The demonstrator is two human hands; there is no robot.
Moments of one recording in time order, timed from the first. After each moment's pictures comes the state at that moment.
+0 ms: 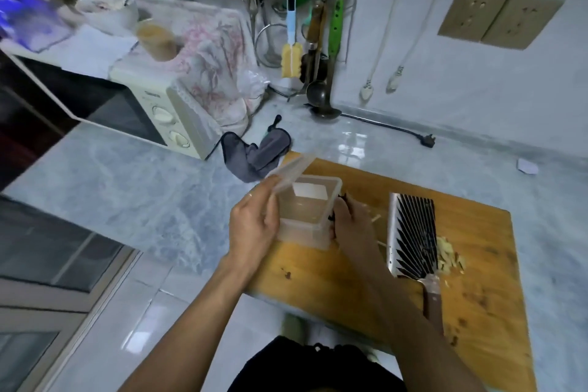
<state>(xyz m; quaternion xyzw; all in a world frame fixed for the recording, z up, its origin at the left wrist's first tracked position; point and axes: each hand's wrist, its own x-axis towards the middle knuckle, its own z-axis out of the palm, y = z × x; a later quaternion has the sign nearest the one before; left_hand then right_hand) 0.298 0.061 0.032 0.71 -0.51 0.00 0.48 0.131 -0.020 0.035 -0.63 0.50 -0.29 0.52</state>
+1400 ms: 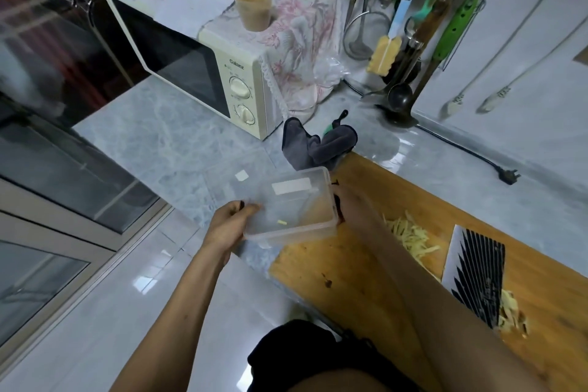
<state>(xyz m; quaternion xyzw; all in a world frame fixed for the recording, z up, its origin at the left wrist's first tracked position) 0.406 0.136 -0.013 0.75 -0.01 -0.39 0.54 0.246 -0.033 0.035 -0.67 0.46 -0.07 0.58</state>
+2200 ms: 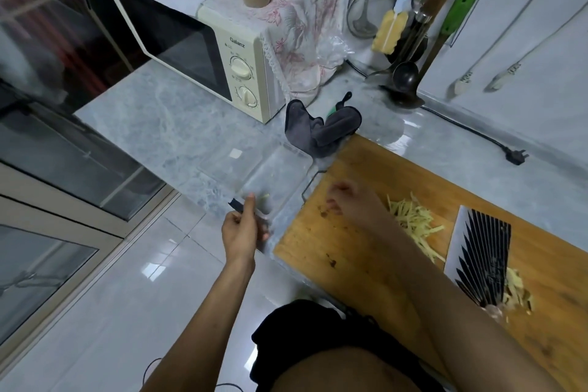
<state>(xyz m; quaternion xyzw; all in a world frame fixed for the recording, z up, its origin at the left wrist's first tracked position) 0.348 0.142 -0.016 0.70 0.14 -0.30 0.63 0.235 -0.026 0.021 -0.73 0.44 0.01 0.53</state>
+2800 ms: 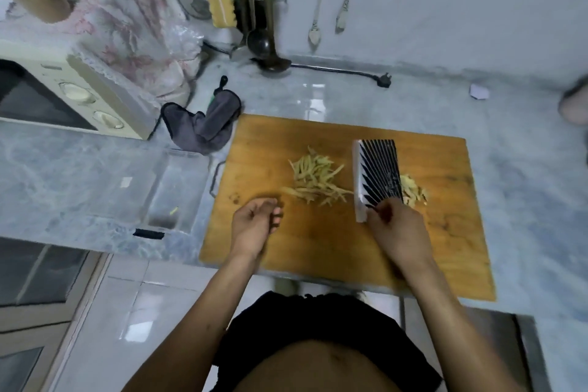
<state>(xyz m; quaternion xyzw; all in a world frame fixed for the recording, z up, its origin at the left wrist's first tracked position) 0.238 0.068 -0.016 0.70 -0.12 -0.50 0.50 0.002 0.006 0.011 -0.67 0.66 -0.12 0.31</state>
